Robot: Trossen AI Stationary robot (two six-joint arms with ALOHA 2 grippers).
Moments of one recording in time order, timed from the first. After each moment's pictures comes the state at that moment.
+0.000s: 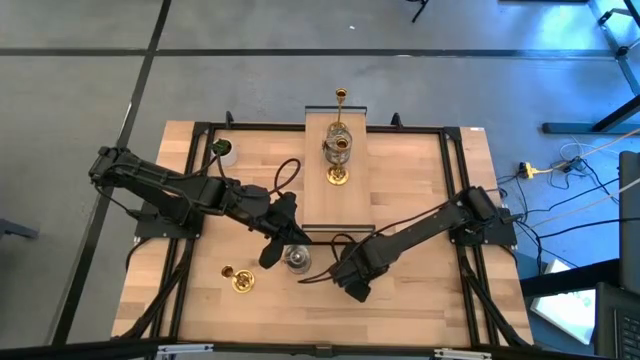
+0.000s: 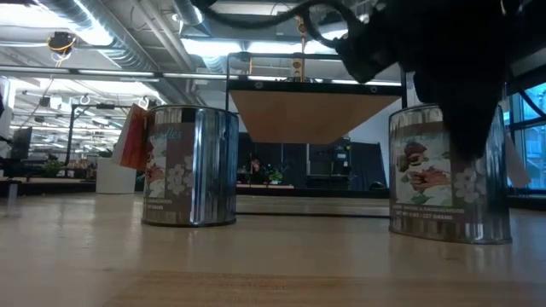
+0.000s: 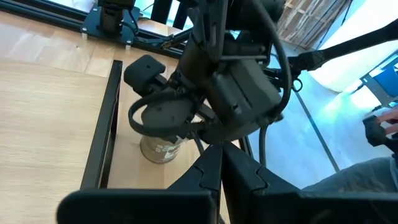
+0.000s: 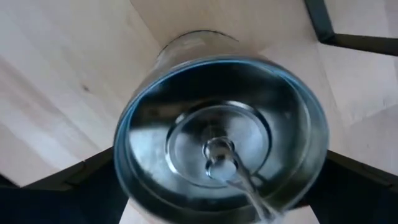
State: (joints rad) left arm -0.24 1.30 1.13 -0.24 0.04 -0.43; right arm 0.45 2.03 1.58 -1.20 -0.06 0.99
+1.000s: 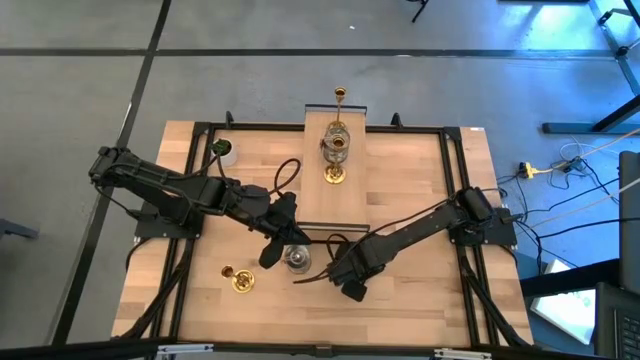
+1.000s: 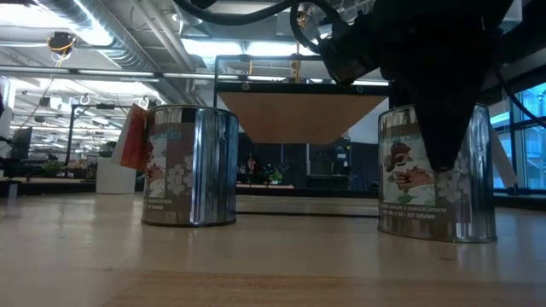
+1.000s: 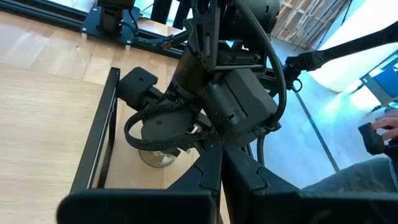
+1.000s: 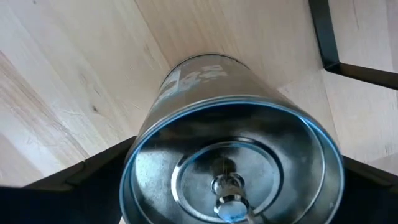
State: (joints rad) left arm -0.24 1.31 1.13 -0.24 0.04 -0.43; right arm 0.43 2.05 1.58 -1.13 -0.02 0.88
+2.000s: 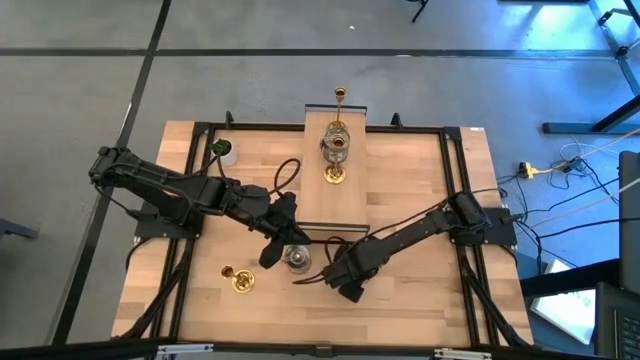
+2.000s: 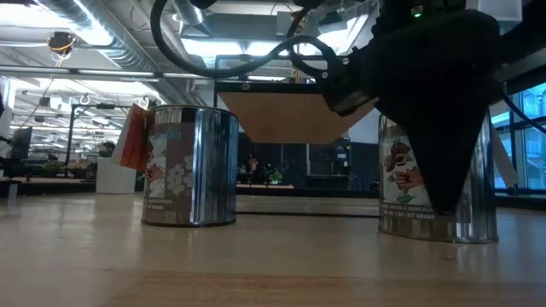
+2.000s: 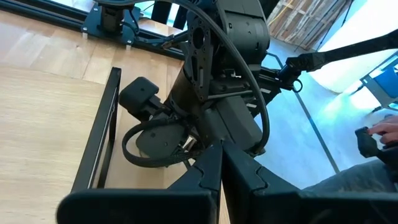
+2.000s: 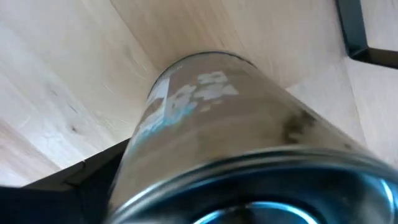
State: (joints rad) left arm -0.24 1.31 1.13 -0.24 0.04 -0.43; right arm 0.43 2.12 1.59 -1.11 -0.04 0.96
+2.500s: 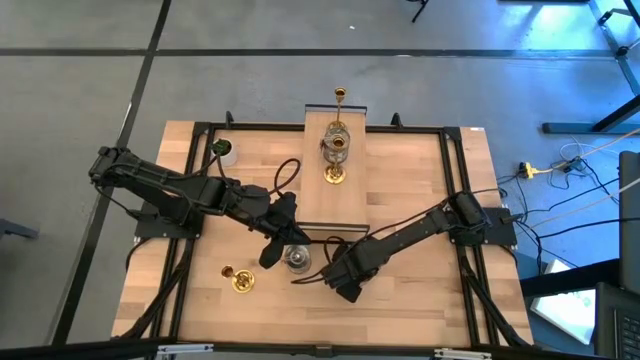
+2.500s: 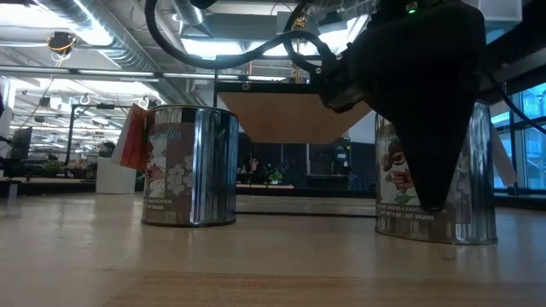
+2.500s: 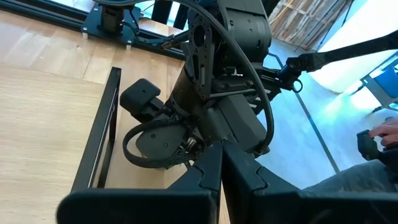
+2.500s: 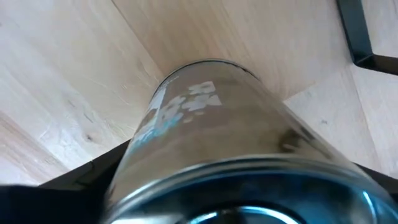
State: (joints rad) left arm -0.24 1.30 1.13 -0.24 0.04 -0.43; right arm 0.43 2.12 1.59 -1.09 -0.04 0.99
